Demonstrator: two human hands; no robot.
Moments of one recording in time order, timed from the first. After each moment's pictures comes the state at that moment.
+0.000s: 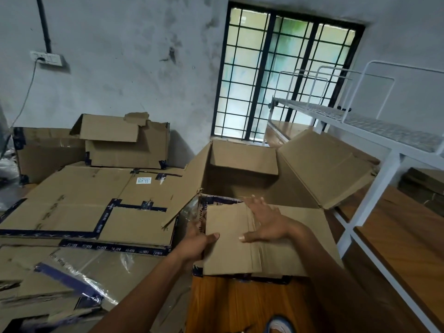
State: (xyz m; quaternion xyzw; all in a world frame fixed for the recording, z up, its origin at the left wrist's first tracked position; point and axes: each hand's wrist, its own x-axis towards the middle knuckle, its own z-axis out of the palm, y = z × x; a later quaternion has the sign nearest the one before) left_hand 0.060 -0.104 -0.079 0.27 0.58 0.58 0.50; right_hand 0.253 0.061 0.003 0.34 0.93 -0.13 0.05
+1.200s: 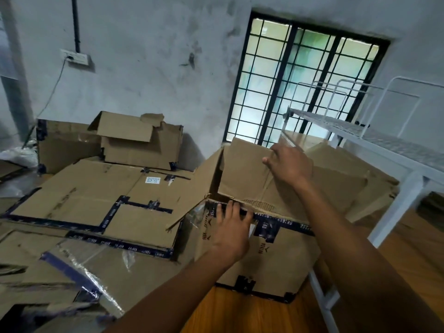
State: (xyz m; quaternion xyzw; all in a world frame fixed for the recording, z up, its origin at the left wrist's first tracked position) left_hand 0.119 -0.026 -0.046 0.58 0.79 0.16 -0.10; right_hand 0.205 0.081 0.145 0.40 0.87 0.08 -0.29
